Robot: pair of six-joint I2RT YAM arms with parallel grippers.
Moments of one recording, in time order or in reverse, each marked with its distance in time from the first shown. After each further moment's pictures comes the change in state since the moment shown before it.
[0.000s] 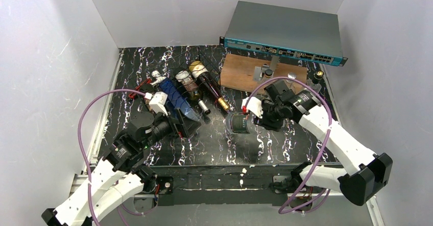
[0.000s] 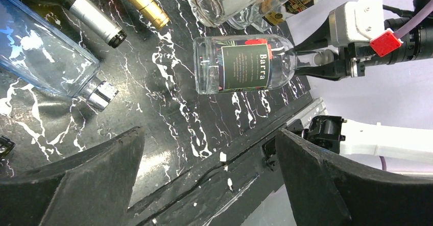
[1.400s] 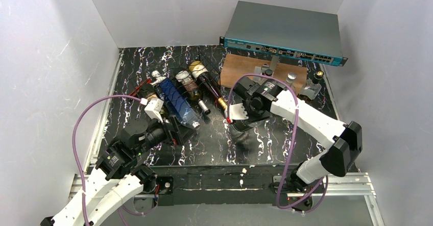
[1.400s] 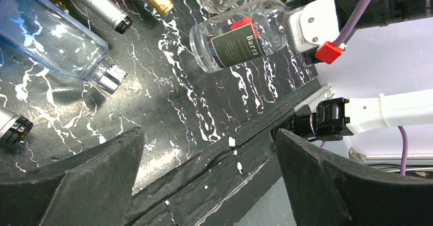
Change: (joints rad) left arm 0.000 -0.106 -0.002 -0.118 0.025 0.056; right arm 0.213 0.311 0.274 -0.179 0.402 -0.318
